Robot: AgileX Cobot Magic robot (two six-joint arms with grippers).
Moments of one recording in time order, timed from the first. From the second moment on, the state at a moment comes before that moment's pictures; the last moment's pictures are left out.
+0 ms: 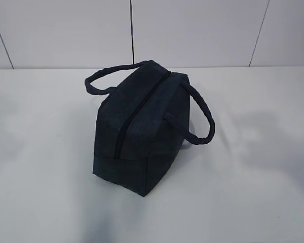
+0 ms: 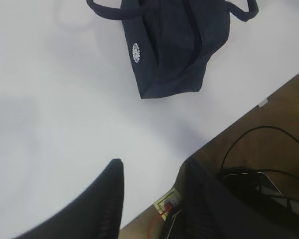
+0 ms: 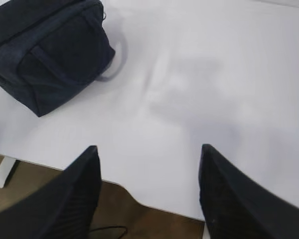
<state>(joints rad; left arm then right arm) -0.53 0.84 -1.10 -0.10 1.21 0.05 0.26 0.58 -1.08 -0.03 1.27 0.01</state>
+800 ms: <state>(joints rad) -0.53 0.12 -0.56 -0.19 1.15 0.04 0.26 0.20 -0.65 -0.08 1.22 -0.01</state>
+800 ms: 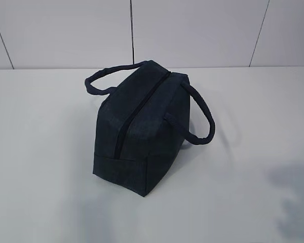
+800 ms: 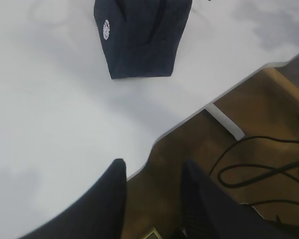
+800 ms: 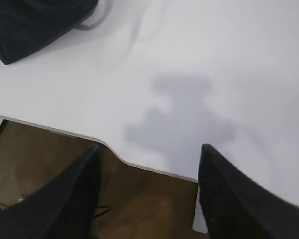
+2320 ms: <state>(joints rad) -0.53 0.01 -0.53 0.15 1.27 0.04 0.26 -0.02 -0.49 -0.05 1.15 -0.02</state>
